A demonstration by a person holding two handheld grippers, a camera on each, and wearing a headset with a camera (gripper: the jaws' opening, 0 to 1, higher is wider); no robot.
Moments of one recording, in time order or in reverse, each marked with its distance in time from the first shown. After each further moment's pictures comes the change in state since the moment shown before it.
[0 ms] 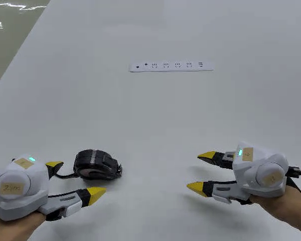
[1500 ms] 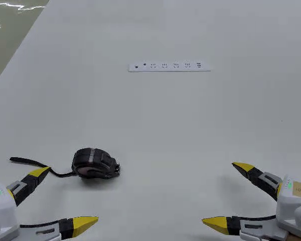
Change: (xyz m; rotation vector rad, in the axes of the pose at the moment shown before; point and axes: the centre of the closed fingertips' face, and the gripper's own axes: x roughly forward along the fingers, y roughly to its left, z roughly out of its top) left arm -0.031 -0.020 -0.011 0.087 -0.178 -0.127; right arm -0.047 0.020 -0.023 0.162 -0.161 -0.088
